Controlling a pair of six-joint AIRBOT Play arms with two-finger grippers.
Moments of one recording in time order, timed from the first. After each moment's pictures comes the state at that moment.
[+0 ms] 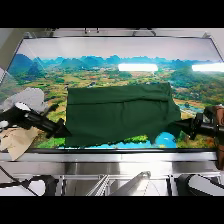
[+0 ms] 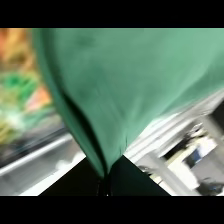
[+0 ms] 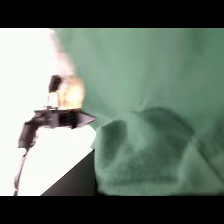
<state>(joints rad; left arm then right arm) 0.27 -1.49 0.79 0.90 -1.47 -1.16 -0.73 -1.29 0.51 -0.43 1.55 0.99</state>
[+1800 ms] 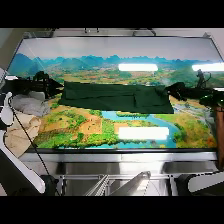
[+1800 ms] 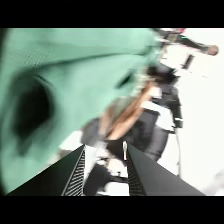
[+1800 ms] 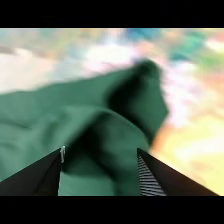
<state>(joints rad) 0.39 -2.24 1.89 0.39 -1.73 -1.45 -0.40 -1.77 1.16 -0.42 1.04 0.81</state>
